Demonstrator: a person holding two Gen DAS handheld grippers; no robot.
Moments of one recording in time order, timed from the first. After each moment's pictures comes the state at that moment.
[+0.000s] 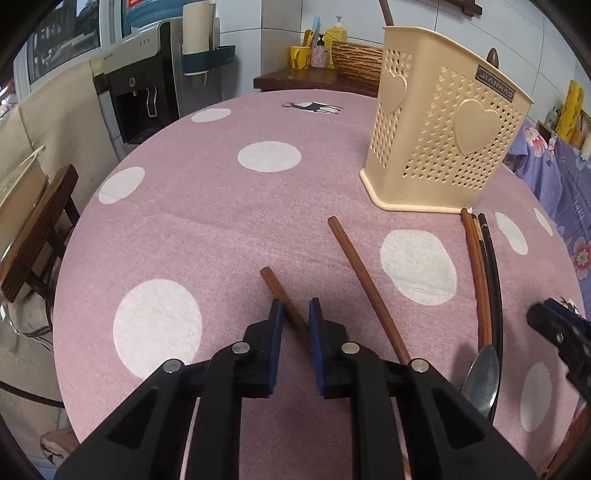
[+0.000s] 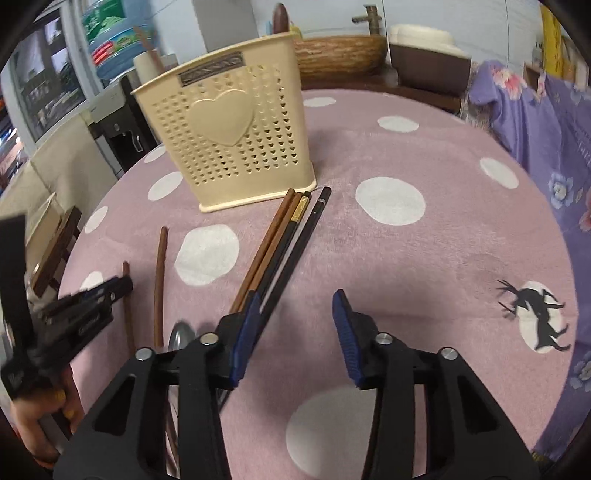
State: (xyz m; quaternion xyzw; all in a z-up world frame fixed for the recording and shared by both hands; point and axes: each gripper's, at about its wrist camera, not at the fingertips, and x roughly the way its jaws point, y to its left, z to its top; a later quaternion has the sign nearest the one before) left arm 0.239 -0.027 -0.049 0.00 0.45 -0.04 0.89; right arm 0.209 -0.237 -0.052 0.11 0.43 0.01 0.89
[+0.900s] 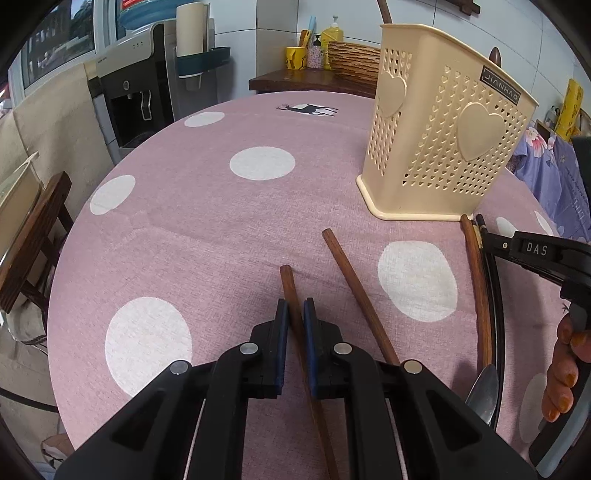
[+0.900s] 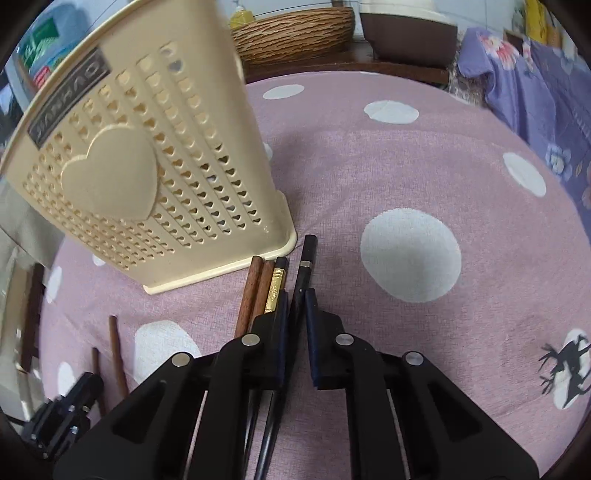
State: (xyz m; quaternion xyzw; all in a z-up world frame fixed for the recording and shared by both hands) left arm 0.250 -0.032 -0.049 0.00 0.44 -0.05 0.89; right arm 0.304 -0.255 -0.073 0.17 0.46 -0.04 0.87
